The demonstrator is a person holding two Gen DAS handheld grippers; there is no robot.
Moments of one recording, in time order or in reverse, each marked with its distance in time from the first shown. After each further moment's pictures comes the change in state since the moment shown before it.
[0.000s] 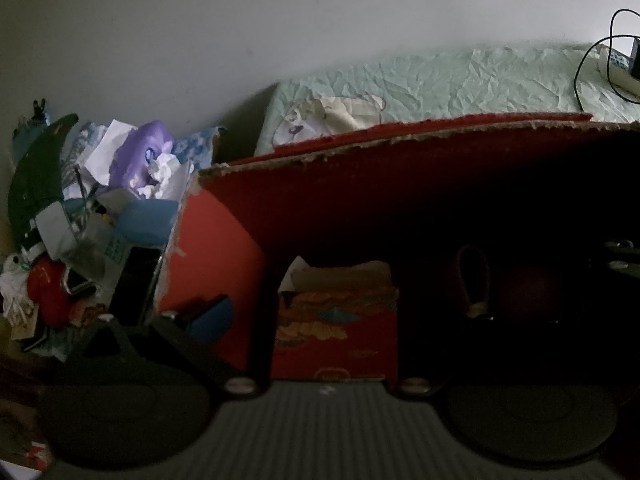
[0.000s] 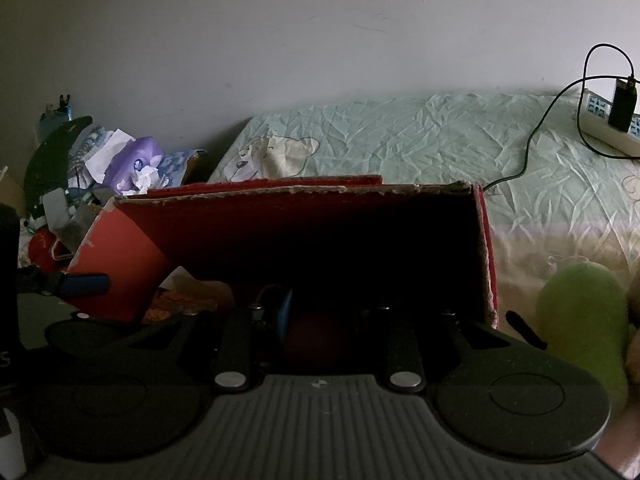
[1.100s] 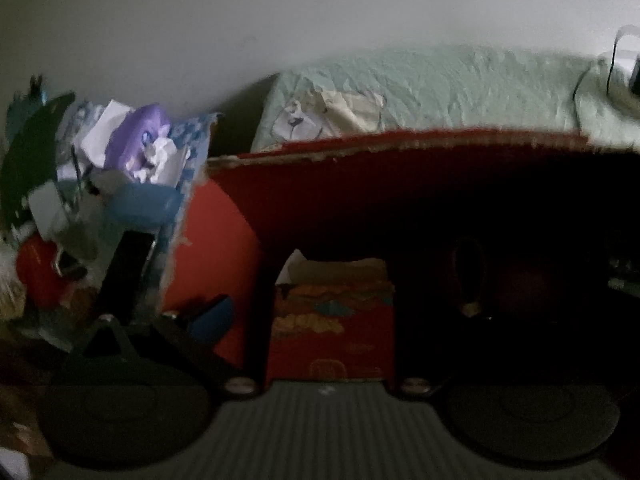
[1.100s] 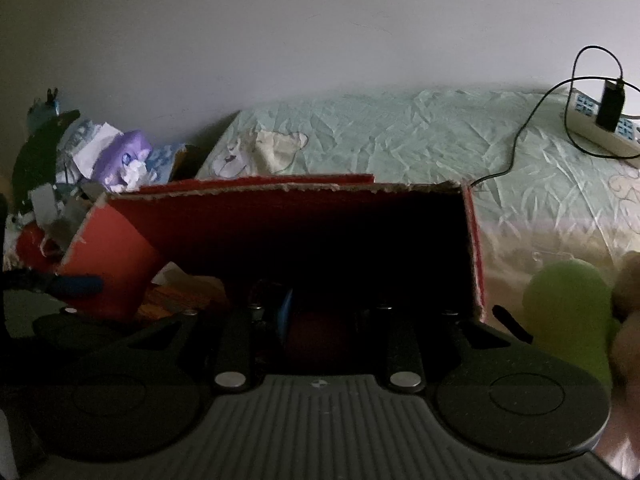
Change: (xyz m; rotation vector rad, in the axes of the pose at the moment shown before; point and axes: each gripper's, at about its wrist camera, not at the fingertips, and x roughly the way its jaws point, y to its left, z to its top) left arm -0.011 0.015 0.004 -0.080 0.022 -0.061; right arm -0.007 0.009 0.003 0.010 0.027 -0.049
